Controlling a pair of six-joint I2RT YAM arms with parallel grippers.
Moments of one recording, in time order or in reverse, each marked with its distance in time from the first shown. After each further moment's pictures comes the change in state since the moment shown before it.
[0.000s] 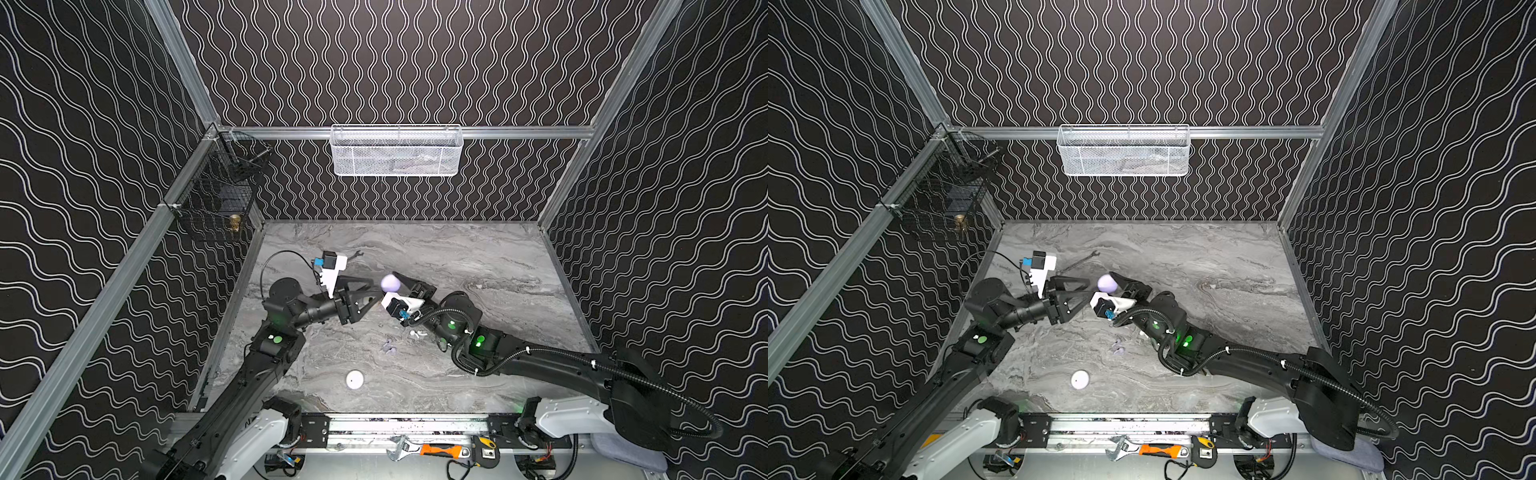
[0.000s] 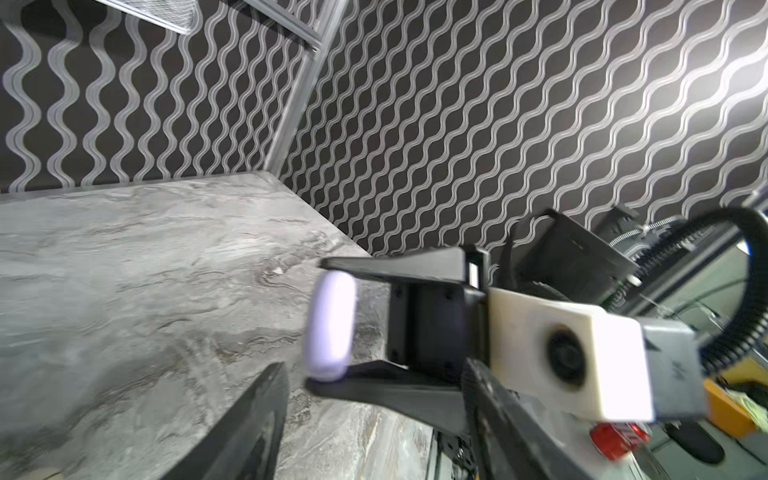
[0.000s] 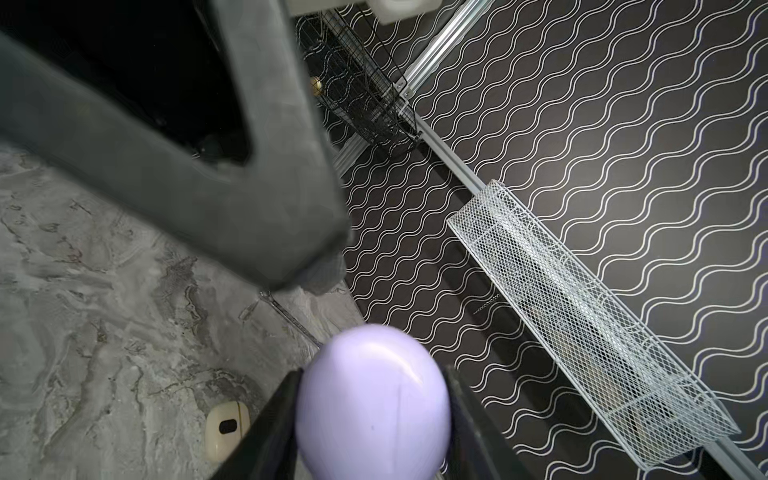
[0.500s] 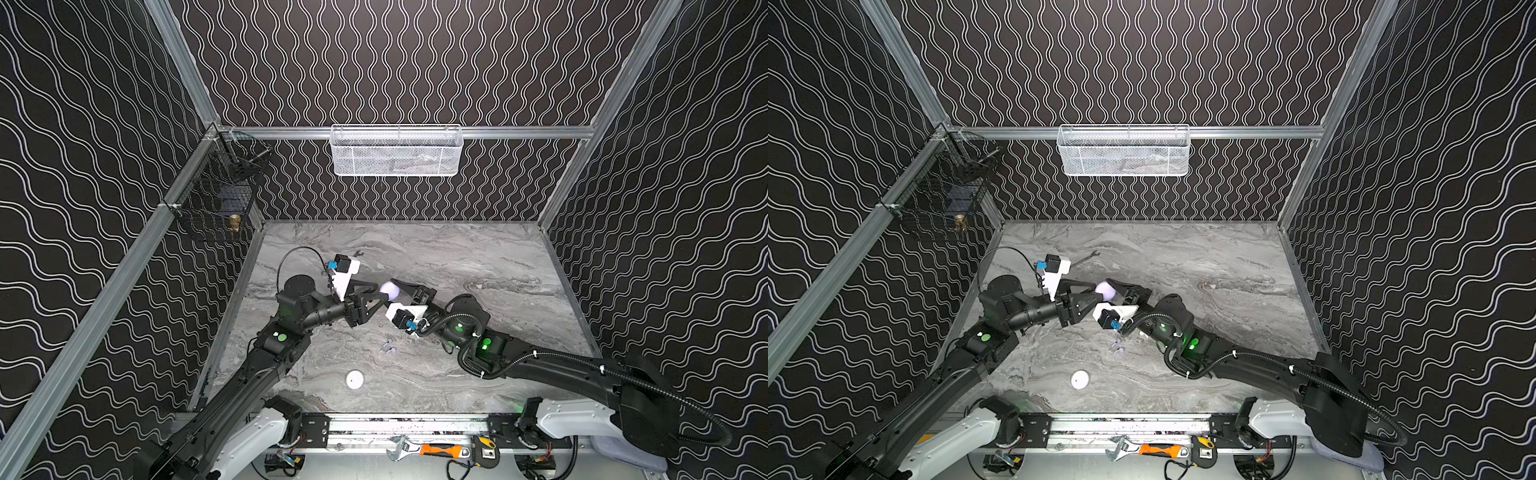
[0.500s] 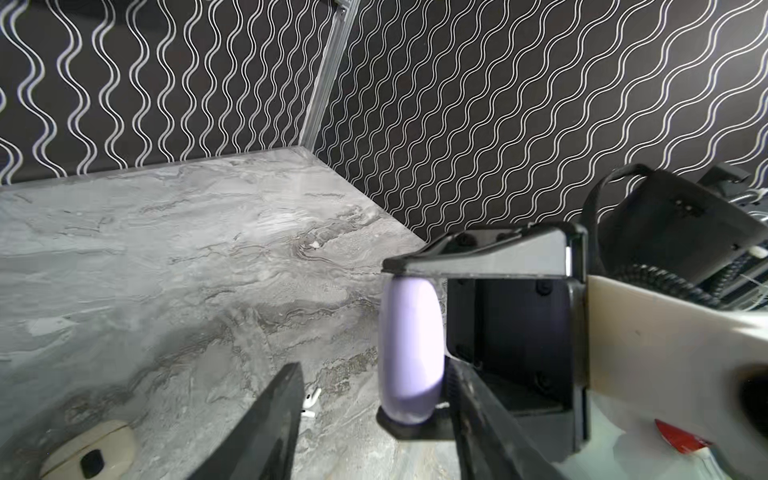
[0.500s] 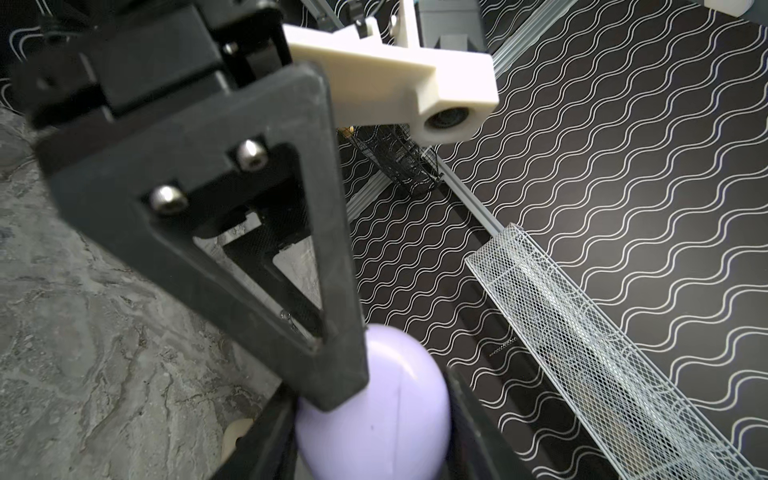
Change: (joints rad) left arm -0.064 0.024 0.045 -0.182 -0.140 0.159; right arm -0.008 -0.031 -0.019 0.013 -0.146 -0.029
